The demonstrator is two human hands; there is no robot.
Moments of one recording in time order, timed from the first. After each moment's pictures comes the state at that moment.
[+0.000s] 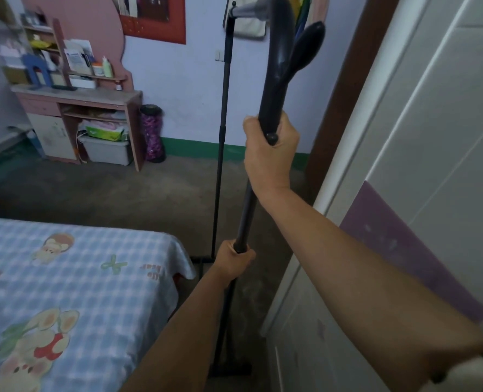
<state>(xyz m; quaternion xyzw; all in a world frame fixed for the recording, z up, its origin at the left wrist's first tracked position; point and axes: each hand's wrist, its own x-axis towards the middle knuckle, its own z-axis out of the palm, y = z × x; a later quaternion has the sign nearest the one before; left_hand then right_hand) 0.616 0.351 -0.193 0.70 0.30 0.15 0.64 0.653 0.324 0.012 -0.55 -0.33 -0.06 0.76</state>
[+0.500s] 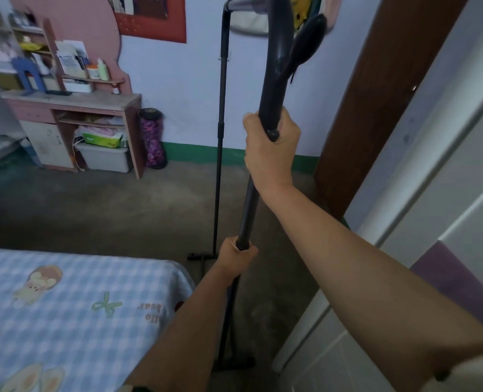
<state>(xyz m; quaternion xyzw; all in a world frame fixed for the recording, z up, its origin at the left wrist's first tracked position) 0.731 0.484 -0.193 0.69 0.29 0.16 0.65 0.768 0.458 0.013 -0.55 -0.33 -0.03 0.77</state>
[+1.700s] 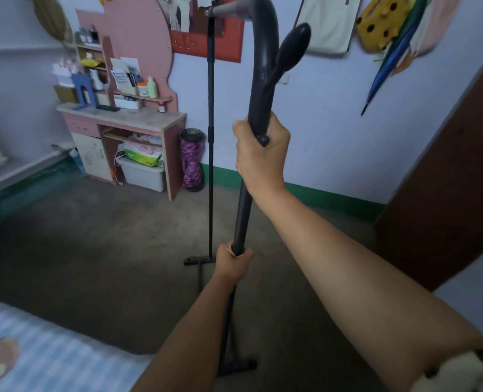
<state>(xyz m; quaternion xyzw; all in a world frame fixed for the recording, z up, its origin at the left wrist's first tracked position) 1.008 0.770 -0.203 0.60 0.42 0.31 0.60 1.038 0.754 0.015 -0.49 -0.41 0.10 0.76</state>
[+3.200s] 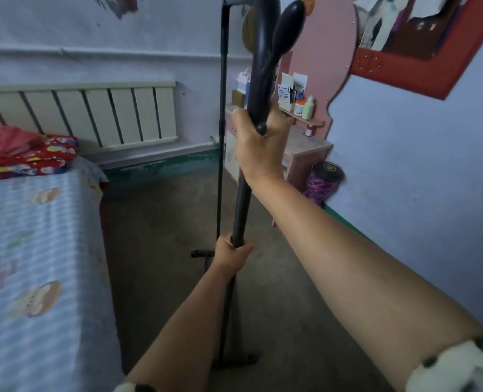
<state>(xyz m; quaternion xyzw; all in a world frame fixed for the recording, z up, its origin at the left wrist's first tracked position) 1.116 1.091 -0.211 0.41 0.61 0.51 0.44 1.153 1.106 0.012 -0.29 -0.59 0.31 0.69</state>
